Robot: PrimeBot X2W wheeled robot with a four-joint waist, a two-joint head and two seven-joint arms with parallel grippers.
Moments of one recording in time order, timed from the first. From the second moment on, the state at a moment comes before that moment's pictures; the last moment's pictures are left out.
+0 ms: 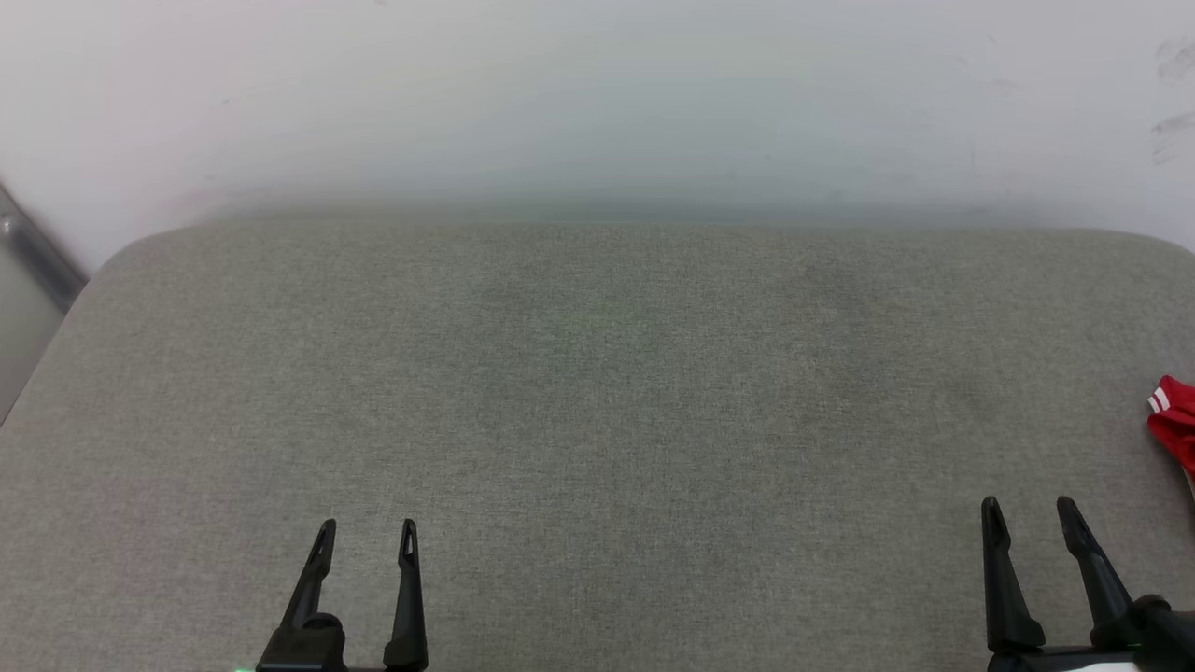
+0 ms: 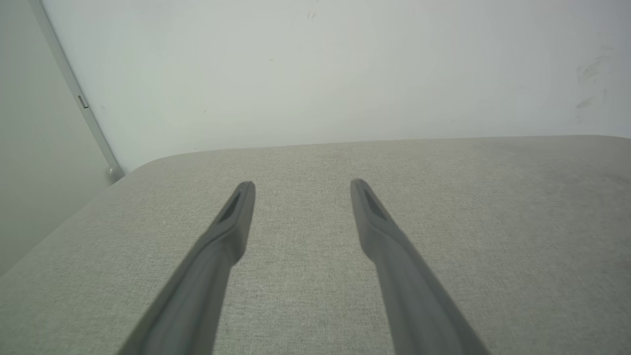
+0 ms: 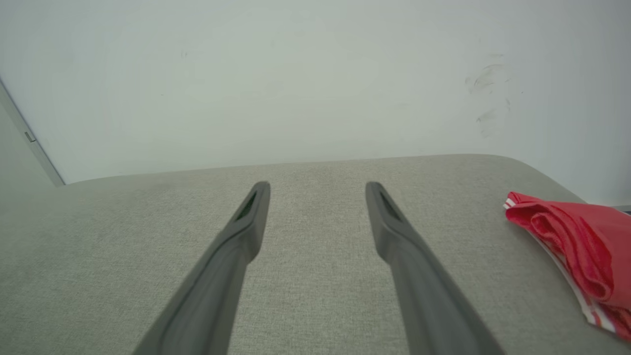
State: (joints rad) left arm 0.17 0.05 -0.08 0.00 -0.02 0.06 -0.26; right arm 0.17 -0.05 -0.08 0.00 0.16 0.13 -0.26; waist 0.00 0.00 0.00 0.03
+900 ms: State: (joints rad) left arm 0.14 0.06 -0.07 0.10 -0.38 0.02 -0.20; right arm 0.14 -0.06 -0.07 0.10 0.48 0.13 -0.19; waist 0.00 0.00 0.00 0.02
